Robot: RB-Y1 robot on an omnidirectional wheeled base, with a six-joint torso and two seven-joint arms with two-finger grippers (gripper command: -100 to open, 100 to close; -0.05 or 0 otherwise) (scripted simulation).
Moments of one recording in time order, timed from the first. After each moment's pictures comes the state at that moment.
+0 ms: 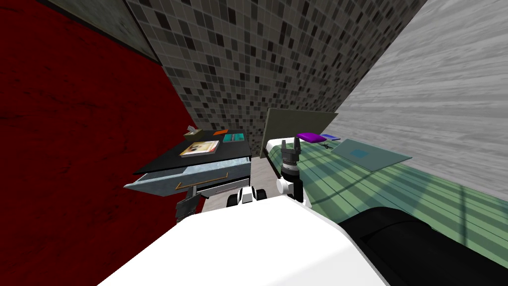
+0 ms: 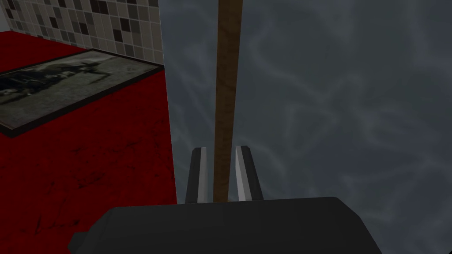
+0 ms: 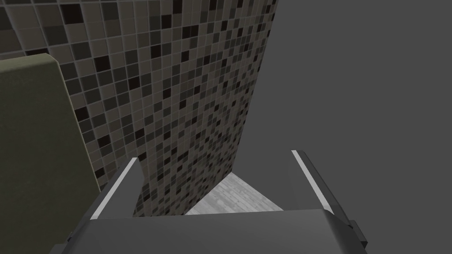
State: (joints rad) left arm 0.46 0.16 0.11 -1.18 0.06 -1.36 0.27; right arm 0.46 0.00 0.03 -2.30 -0.07 -0.60 0.06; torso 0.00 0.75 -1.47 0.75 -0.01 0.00
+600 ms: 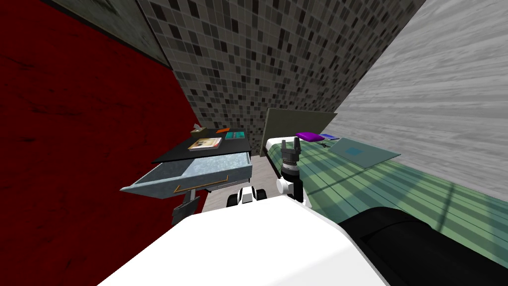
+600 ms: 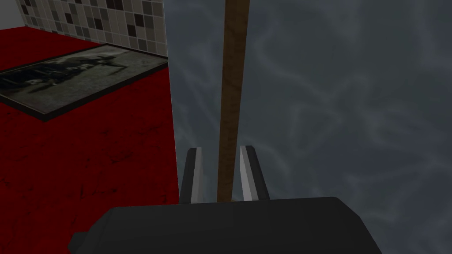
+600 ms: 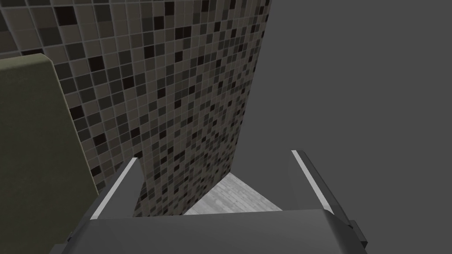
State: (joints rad) left arm 0.52 0.16 0.10 -1.21 0.05 -1.39 0.28; right arm 0.46 0.00 0.03 -2.30 -0.07 -0.60 0.06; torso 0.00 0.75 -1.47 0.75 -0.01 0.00
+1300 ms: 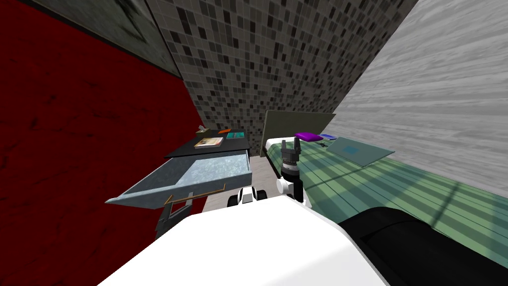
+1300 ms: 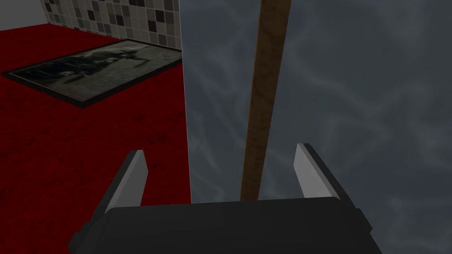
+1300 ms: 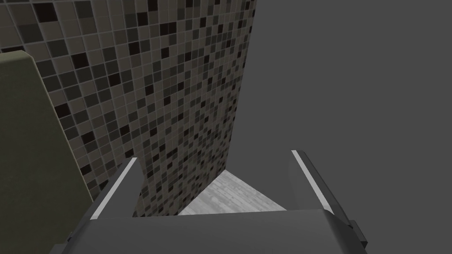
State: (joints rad) left arm 0.64 0.19 0.11 -1.31 0.07 -1.39 0.34; right arm 0.46 0.00 0.03 -2.30 -0.07 -0.60 0.06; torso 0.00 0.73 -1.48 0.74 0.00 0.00
